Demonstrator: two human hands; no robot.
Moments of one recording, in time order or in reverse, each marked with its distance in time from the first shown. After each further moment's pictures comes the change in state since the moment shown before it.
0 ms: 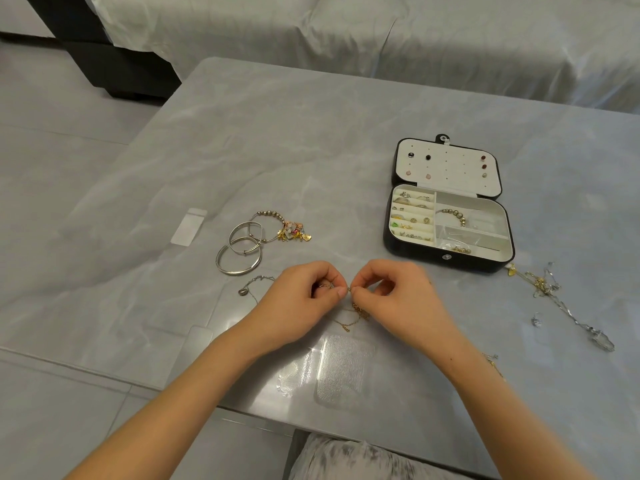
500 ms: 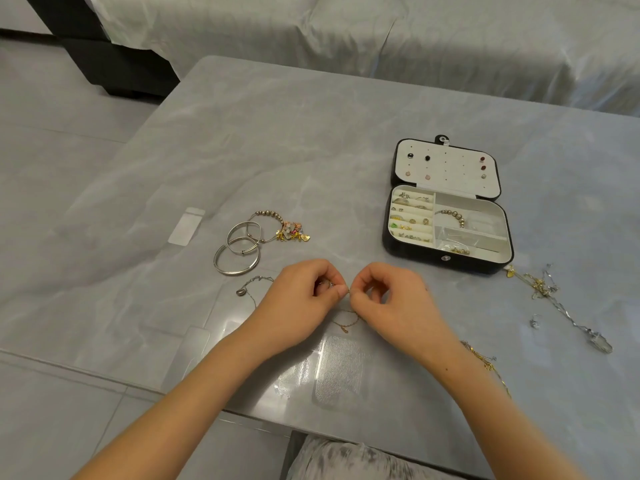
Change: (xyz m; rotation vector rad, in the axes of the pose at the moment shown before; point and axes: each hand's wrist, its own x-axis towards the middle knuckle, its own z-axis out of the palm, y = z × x) left_hand 0.001 0.006 0.003 0.090 0.081 0.026; right_hand -0.003 0.001 0.004 -0.039 0.004 0.008
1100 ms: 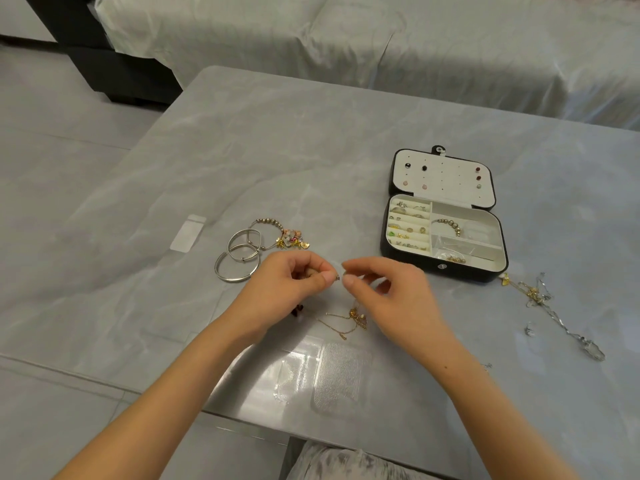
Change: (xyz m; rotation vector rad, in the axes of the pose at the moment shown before) left_hand 0.007 0.001 -0.022 -0.424 -0.015 -0.166; right_hand 0.005 -0.008 -0.007 0.033 0.105 -0.168
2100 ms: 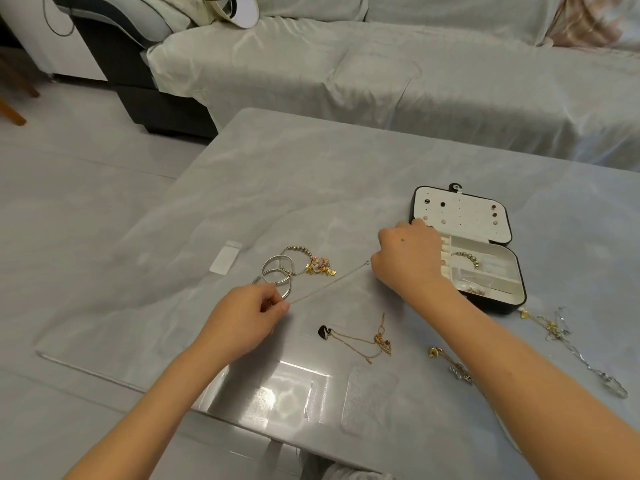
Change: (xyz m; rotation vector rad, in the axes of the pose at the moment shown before) left_hand -0.021 -0.027 -0.067 0.638 0.189 -0.044; right_hand 0.087 -0.014 0.003 -0.799 0.088 -0.246
